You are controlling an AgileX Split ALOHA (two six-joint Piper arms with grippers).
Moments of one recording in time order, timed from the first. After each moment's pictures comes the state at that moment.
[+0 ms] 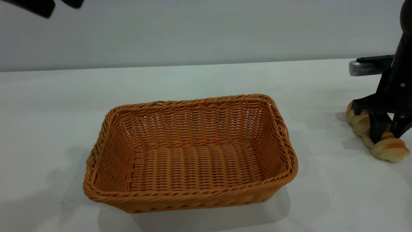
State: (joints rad) left arm -0.17 1.42 -1.10 -0.50 0.72 0.36; right arm 0.02 2.30 -1.37 -0.05 0.60 0.06
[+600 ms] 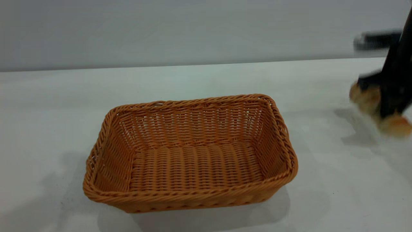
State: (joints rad) left arm -0.17 1.36 -1.10 -0.50 0.74 0.37; right arm 0.04 2.13 -1.39 -0.04 0.70 0.03
